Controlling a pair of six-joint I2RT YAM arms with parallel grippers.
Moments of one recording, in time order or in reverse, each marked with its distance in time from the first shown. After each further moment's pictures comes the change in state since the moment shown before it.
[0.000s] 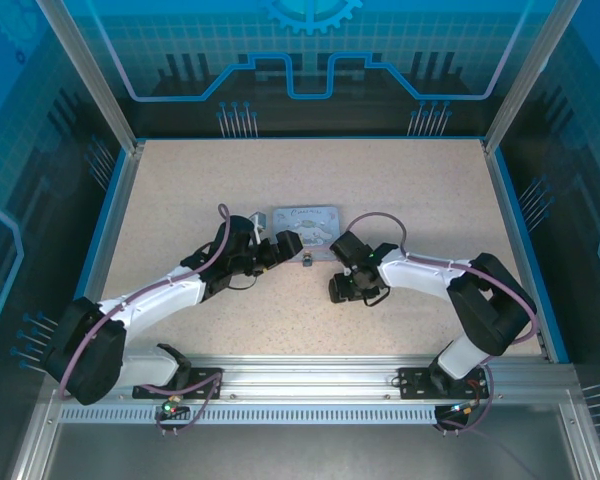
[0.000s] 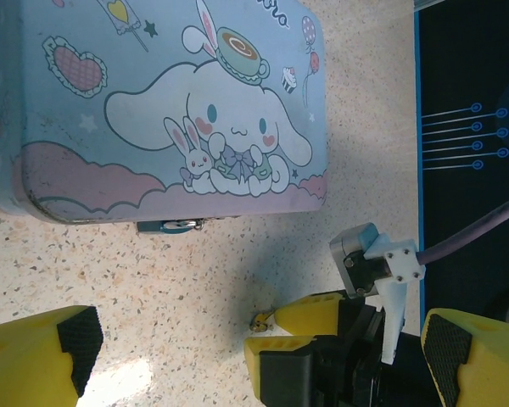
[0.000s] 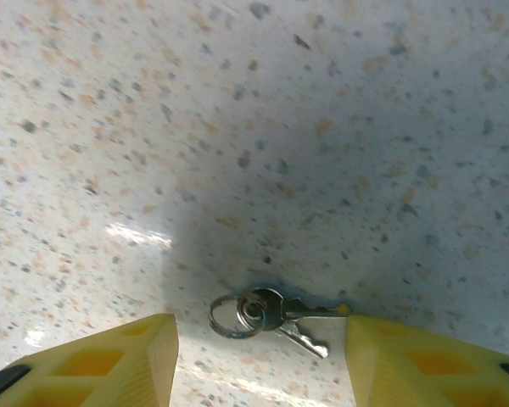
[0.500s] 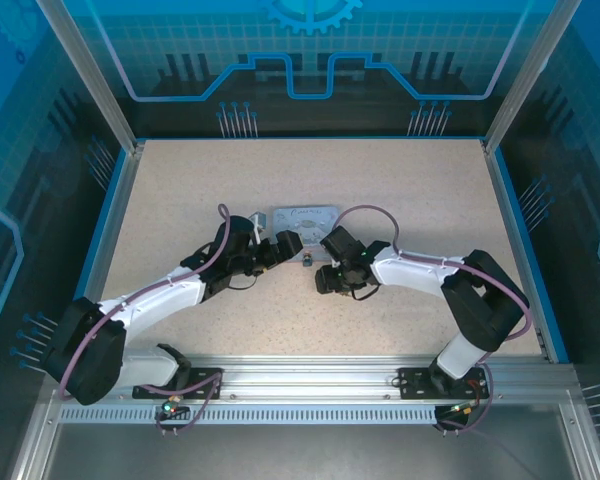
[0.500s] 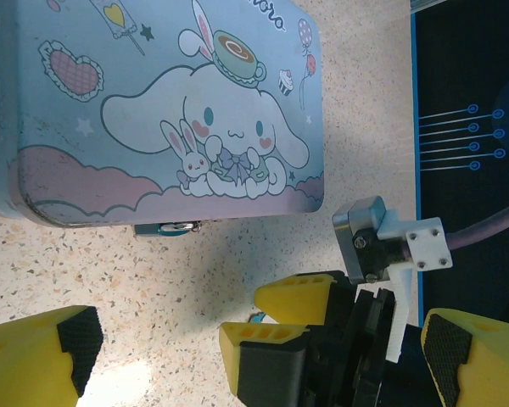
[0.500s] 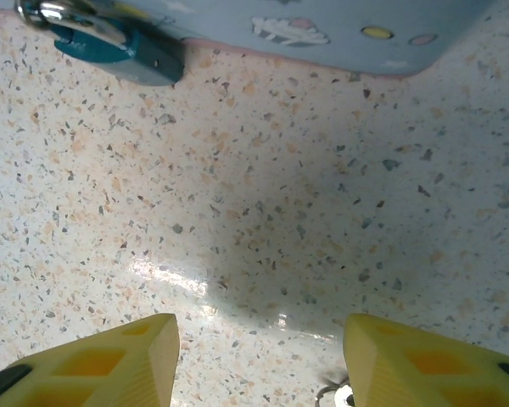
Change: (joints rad) left arm 0.000 0.000 -0.005 0.007 0.000 0.000; right arm 0.039 0.035 0.057 0.095 0.022 0.013
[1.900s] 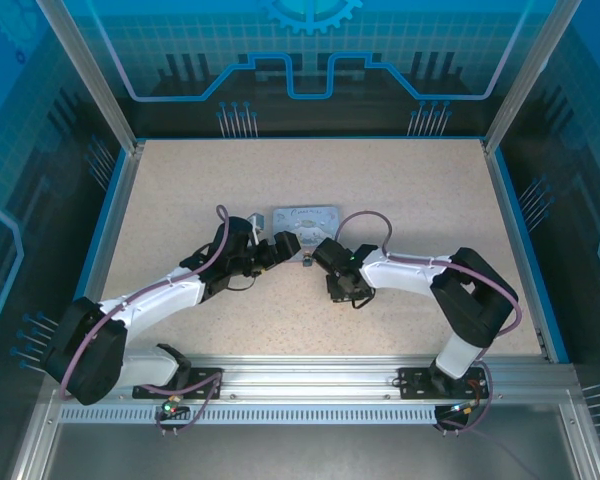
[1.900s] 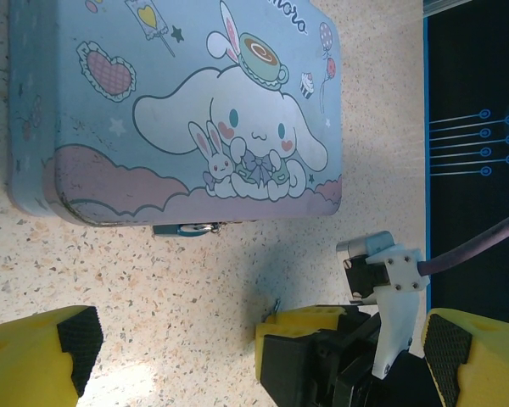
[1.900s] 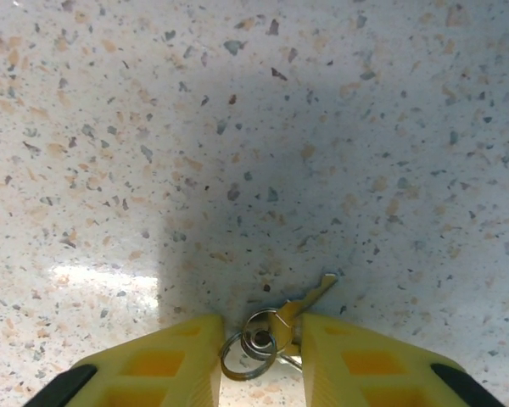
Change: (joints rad) left arm 0.012 0.000 -0.012 0.001 -0.005 0.000; right arm 0.069 0.055 0.034 -0.188 0.185 0.154
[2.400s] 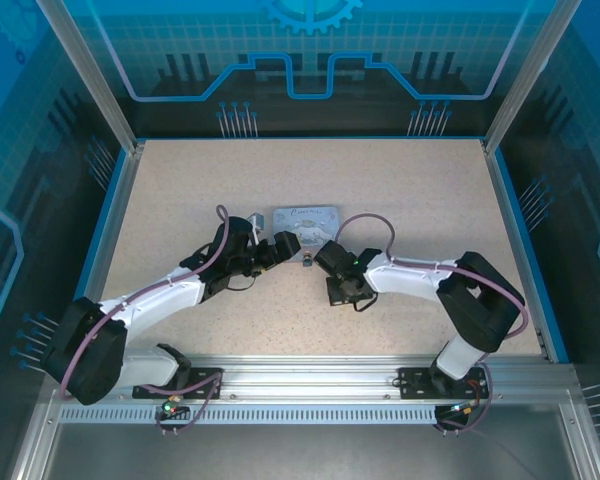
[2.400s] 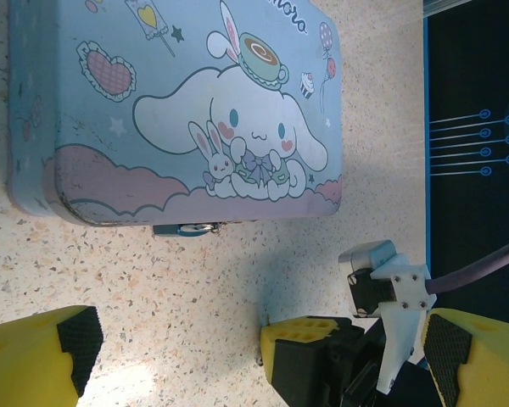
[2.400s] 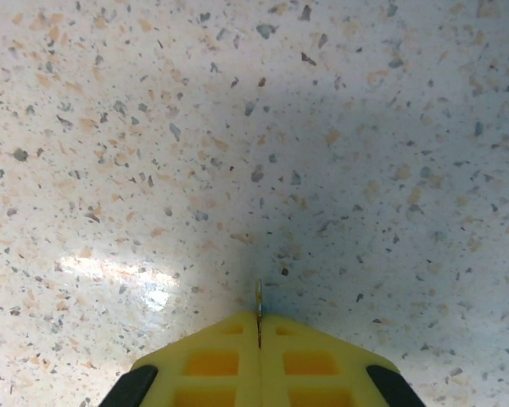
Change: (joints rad) left arm 0.000 0.000 0.000 0.000 0.000 0.000; right arm 0.007 -0.050 -0.057 0.048 -0.013 -0.029
